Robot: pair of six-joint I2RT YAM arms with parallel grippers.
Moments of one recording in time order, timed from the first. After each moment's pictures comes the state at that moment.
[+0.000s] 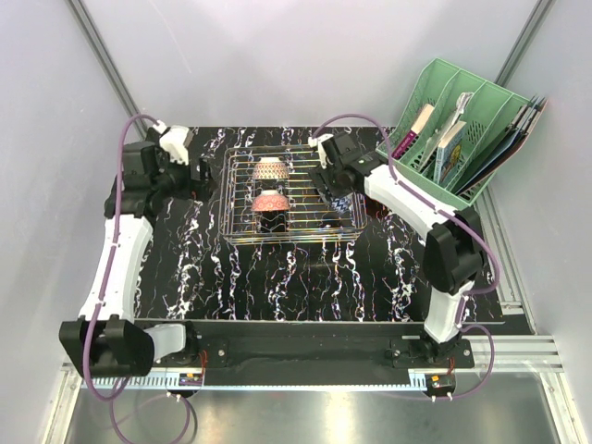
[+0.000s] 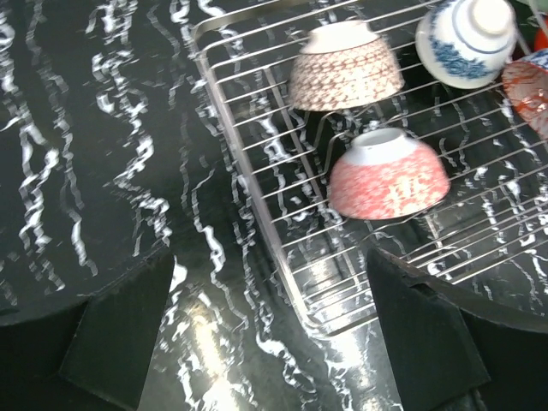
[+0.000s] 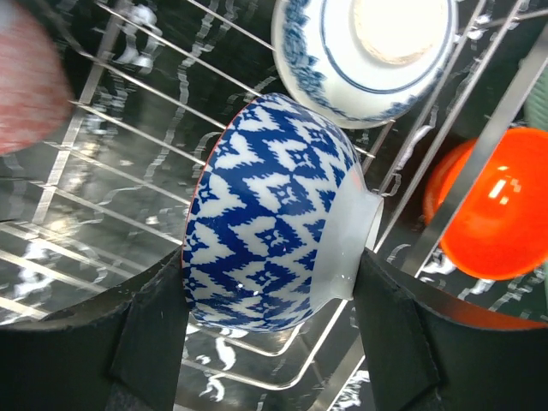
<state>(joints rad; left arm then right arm) 0.02 1.22 1.21 -0.56 0.36 0.11 0.56 1.85 1.63 -0.68 0.10 -0.02</state>
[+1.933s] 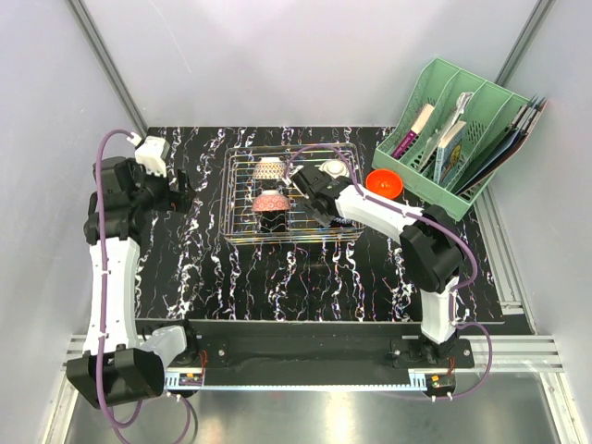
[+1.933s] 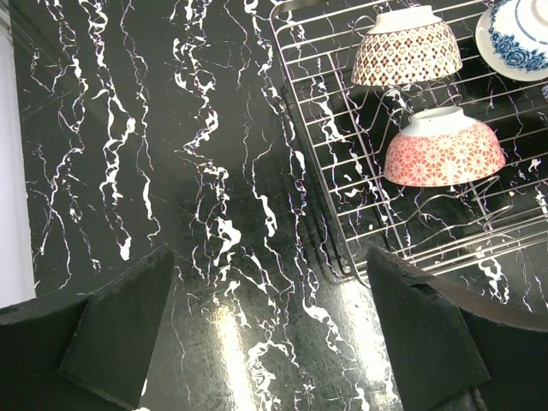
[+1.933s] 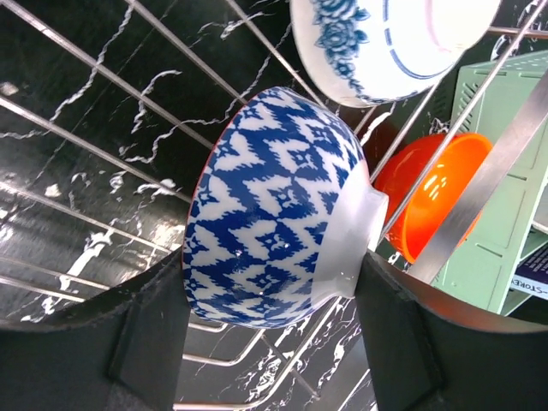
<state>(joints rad) 0.20 1.05 1.14 -0.62 0.40 0.20 0.74 1.96 1.53 -0.64 0.48 -0.27</state>
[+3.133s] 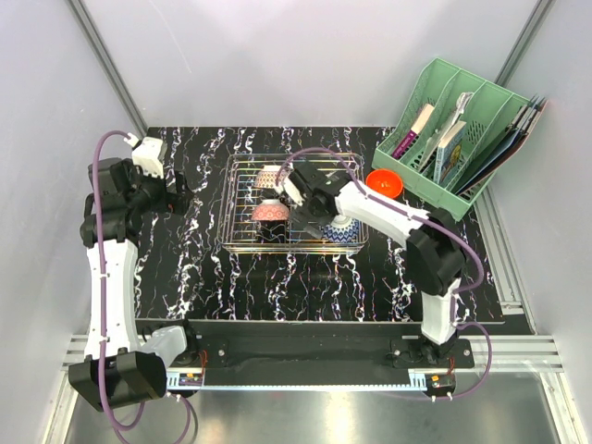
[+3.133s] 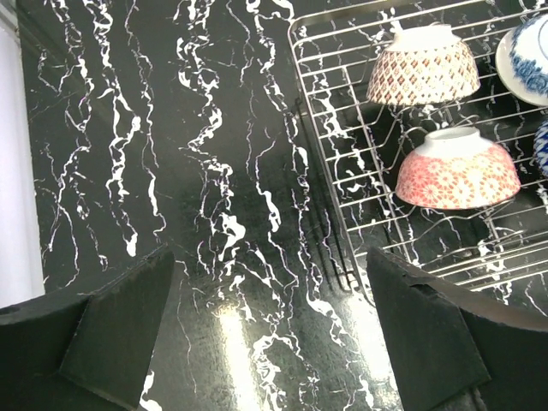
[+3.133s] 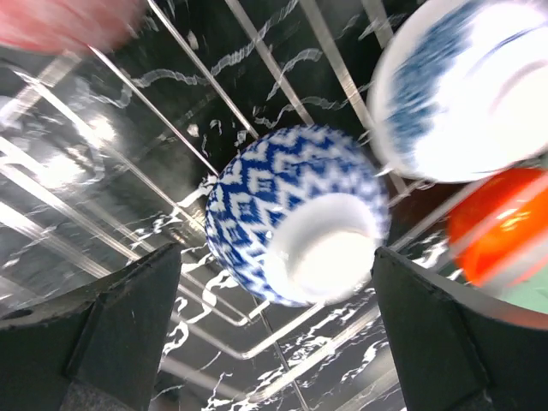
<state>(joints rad) 0.22 1.04 1.15 -0.65 0.42 0.23 0.76 1.95 1.59 -0.80 0.25 -0.30</state>
